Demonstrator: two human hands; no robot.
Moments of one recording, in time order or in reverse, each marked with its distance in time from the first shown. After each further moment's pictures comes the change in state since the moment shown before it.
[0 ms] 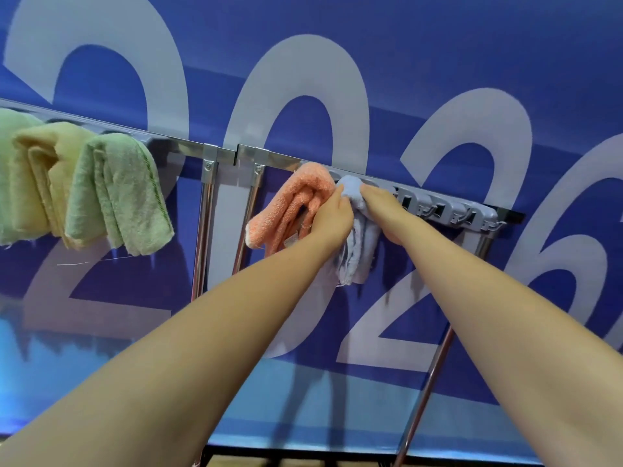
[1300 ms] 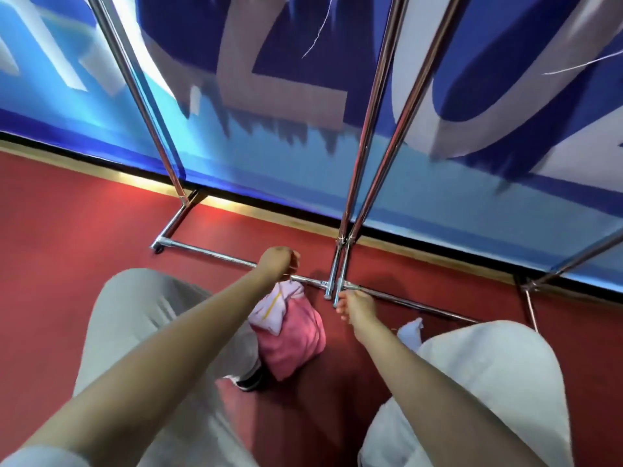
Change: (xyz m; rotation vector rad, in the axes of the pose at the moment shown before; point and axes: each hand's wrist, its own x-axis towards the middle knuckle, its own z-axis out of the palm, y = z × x) left_hand -0.354 -0.356 -0.275 0.045 0.148 -1.095; right_hand -0.394 0.230 0.414 0.336 -0.356 1.020
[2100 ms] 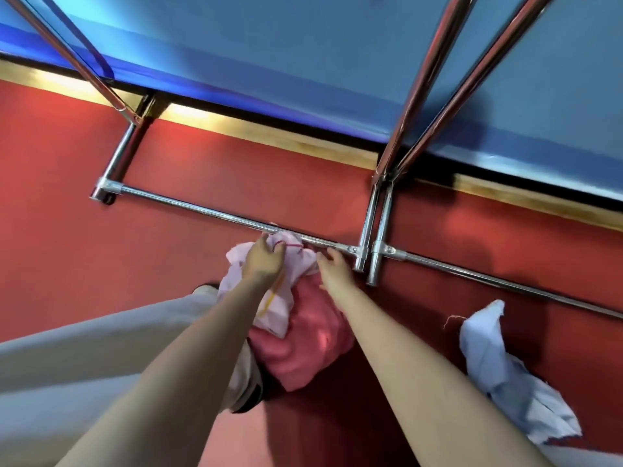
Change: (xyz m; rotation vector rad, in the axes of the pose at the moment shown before) left_hand 0.243 -0.170 0.010 0.466 0.209 -0.158; right_hand 0.233 0.088 0.135 -0.231 -0.184 0.090
